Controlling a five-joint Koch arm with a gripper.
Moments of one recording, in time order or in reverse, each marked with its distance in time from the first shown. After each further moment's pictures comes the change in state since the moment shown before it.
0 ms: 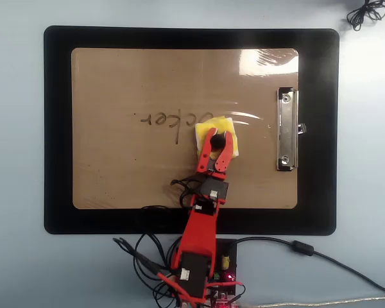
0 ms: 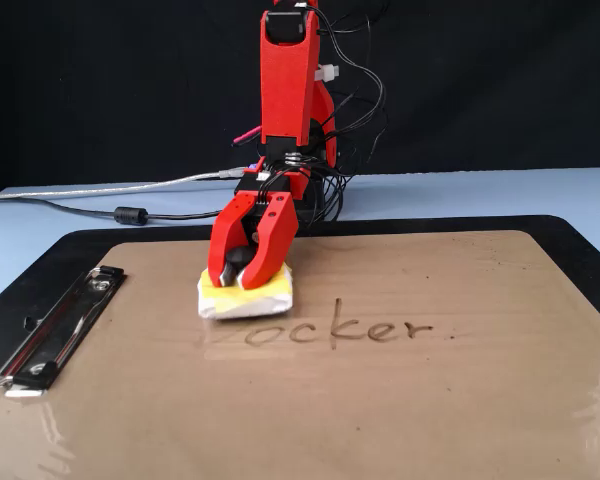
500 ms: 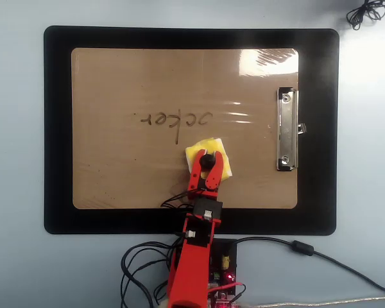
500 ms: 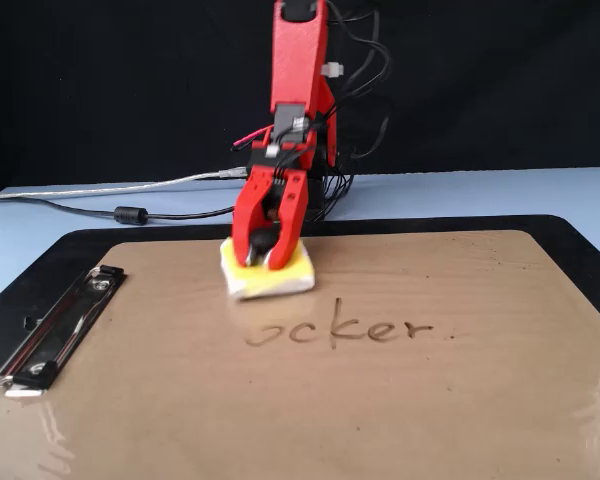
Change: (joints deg) arm 1.6 26.2 10.7 25.6 9.8
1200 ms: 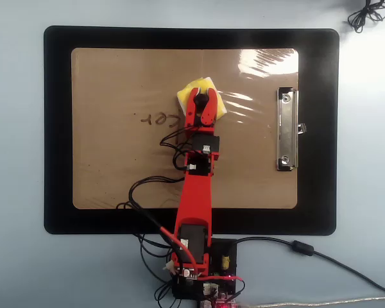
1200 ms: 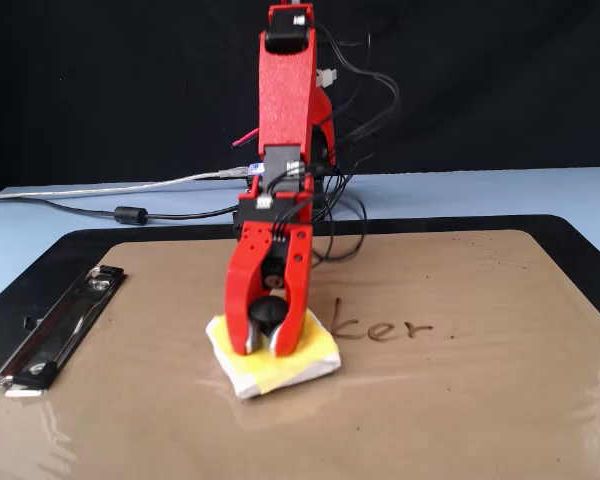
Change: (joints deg) arm -6.9 -37.4 -36.7 -3.8 1.5
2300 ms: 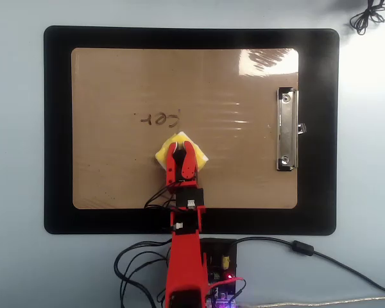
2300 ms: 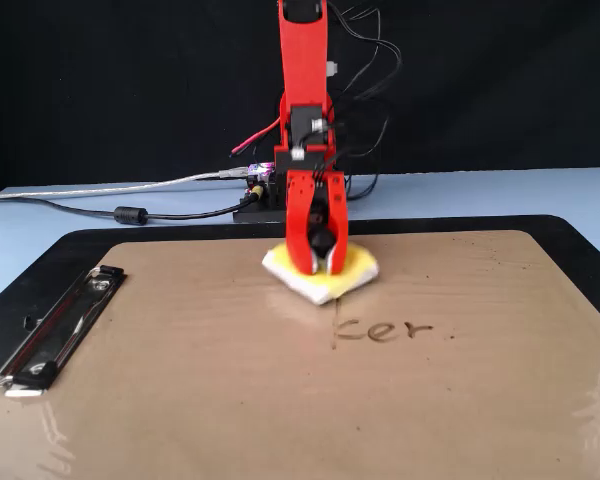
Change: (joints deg) arm -9.9 31.3 35.5 -2.3 -2.5
